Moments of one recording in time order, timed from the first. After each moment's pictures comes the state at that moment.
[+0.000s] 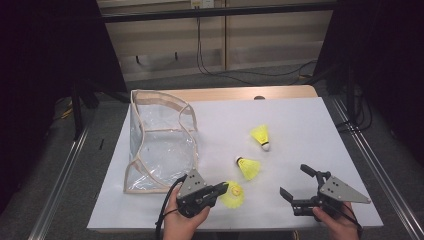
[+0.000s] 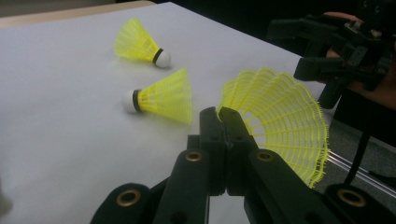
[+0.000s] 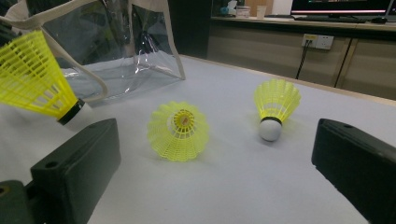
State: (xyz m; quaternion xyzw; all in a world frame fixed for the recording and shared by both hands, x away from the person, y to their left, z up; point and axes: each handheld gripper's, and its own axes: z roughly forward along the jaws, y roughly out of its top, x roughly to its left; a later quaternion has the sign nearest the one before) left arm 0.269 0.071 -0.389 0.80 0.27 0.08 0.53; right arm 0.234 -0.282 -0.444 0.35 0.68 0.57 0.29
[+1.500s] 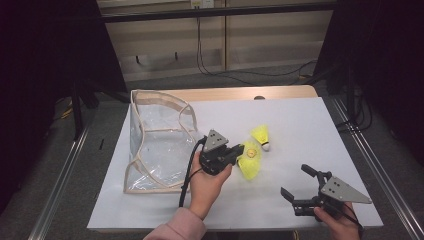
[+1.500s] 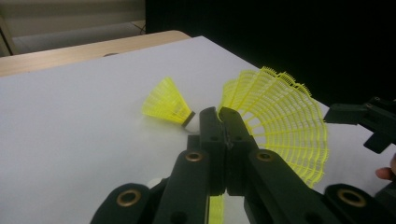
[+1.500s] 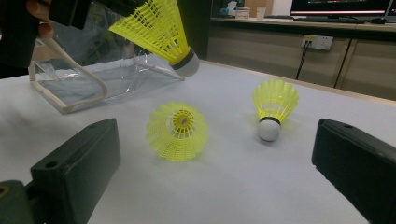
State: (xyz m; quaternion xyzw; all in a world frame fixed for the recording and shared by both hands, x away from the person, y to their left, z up) left arm 0.339 0.015 -0.363 0.77 0.33 0.10 0.54; right arm 0.233 -0.284 -0.444 0.35 0.68 0.58 0.29
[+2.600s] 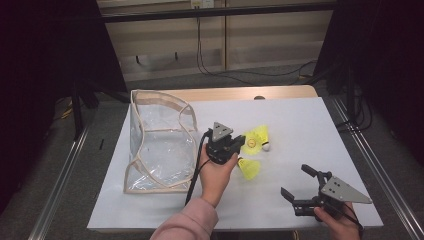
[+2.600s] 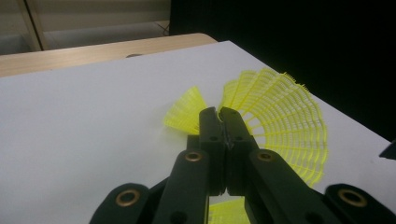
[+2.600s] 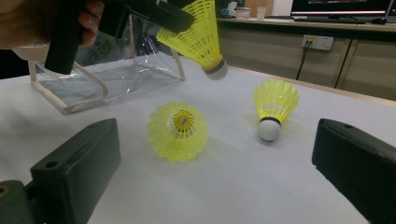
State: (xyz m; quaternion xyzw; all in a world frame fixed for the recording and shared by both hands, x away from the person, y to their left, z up) left arm 0.366 -0.005 -0.373 0.75 0.38 0.13 0.53; right arm 0.232 -0.284 -0.444 0.35 0.68 0.58 0.29
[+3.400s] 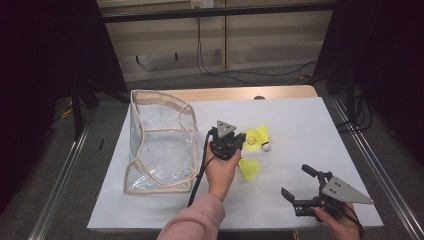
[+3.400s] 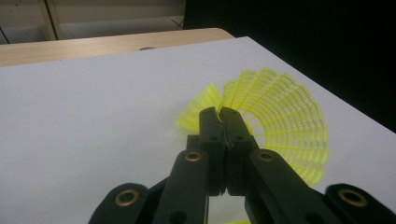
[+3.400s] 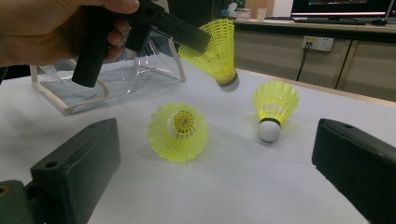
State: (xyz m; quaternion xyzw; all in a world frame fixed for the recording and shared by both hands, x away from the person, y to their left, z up) left arm 0.383 -0.018 -0.390 0.75 0.40 0.14 0.51; right arm 0.232 -0.285 -0.444 0.34 0.68 0.58 0.29
